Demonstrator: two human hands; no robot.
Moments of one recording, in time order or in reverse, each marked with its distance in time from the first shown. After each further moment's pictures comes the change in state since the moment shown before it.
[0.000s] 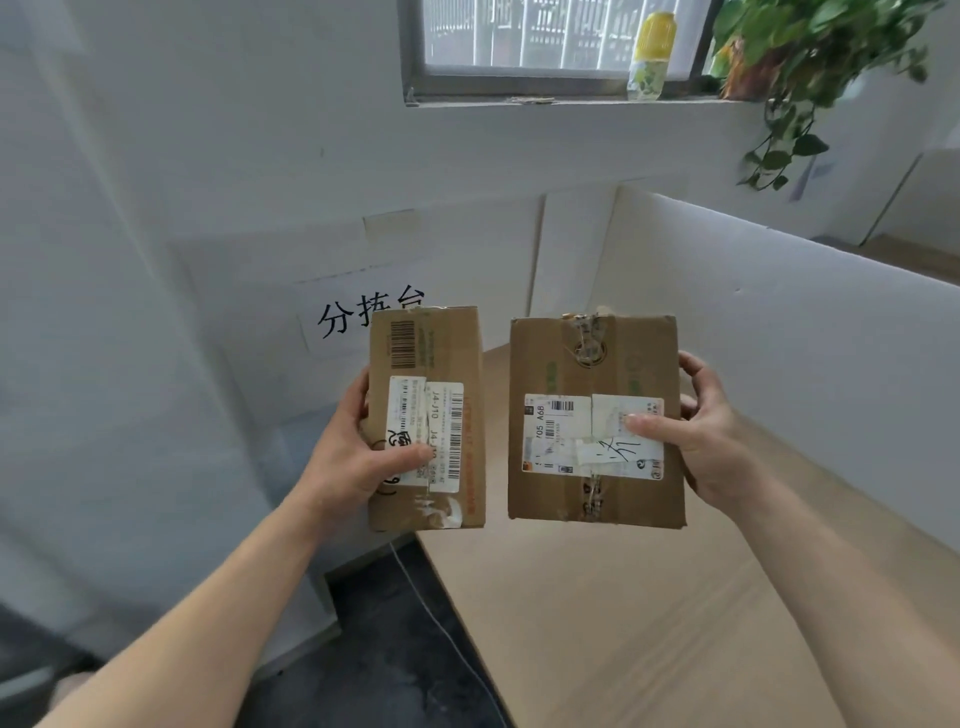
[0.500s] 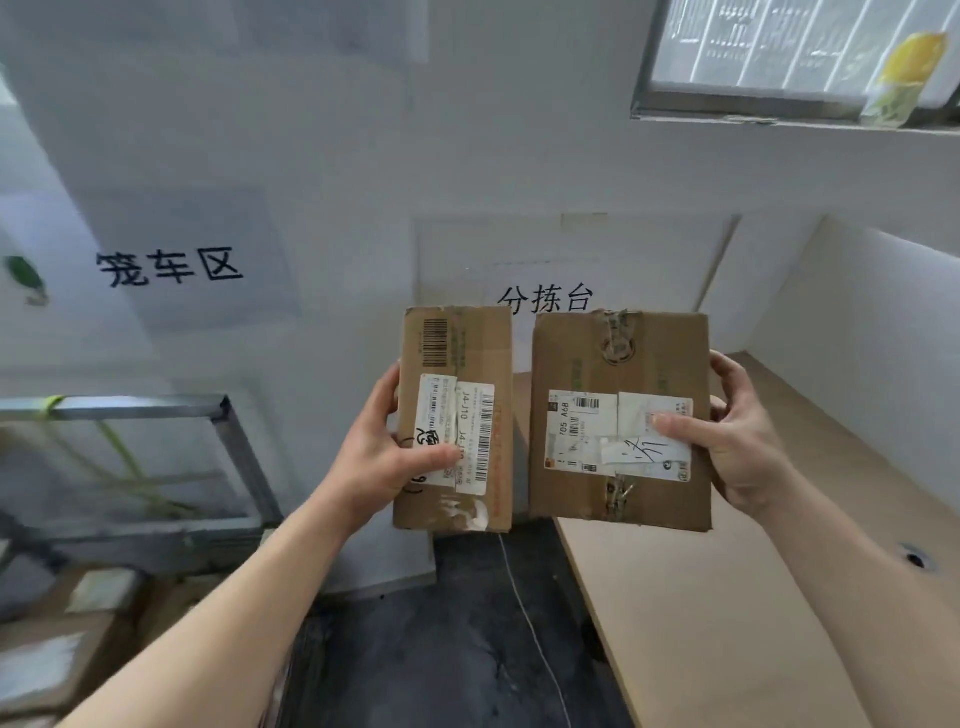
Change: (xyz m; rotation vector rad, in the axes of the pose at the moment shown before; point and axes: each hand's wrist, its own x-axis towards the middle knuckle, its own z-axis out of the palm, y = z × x) left_hand -0.143 0.014 -0.120 -0.014 0.295 -0.014; right_hand -0.036 -0.006 0.157 0.020 -0.295 0.007
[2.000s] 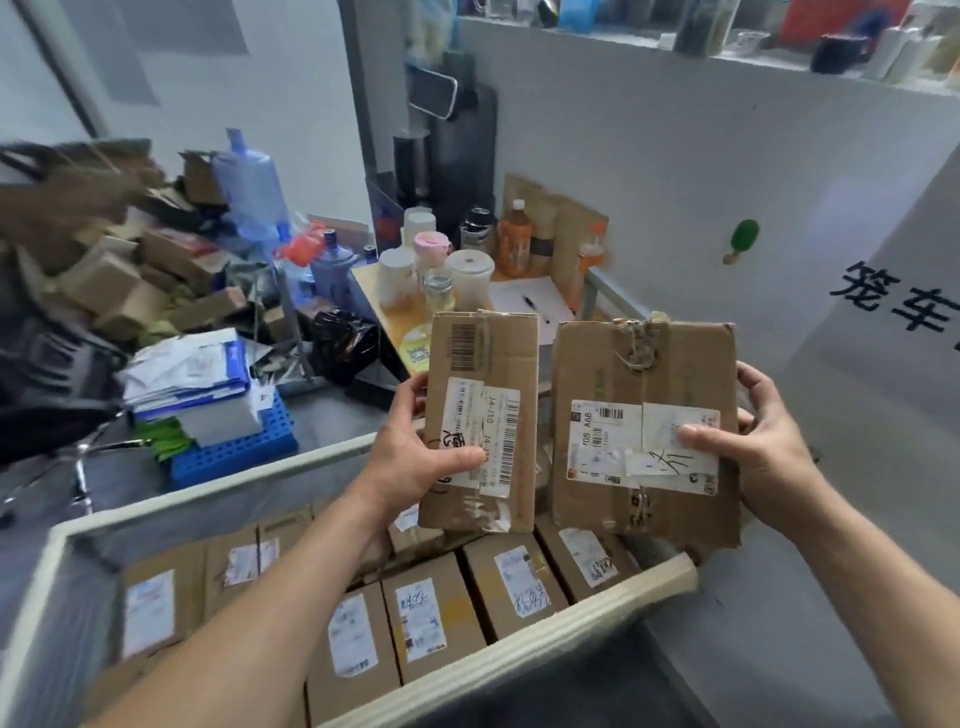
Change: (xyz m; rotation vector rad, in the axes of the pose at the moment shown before) left_hand -0.316 -0.018 -0.270 0.199 1.292 -0.229; right_hand 0.002 0.077 0.539 -0.127 -1.208 0.070
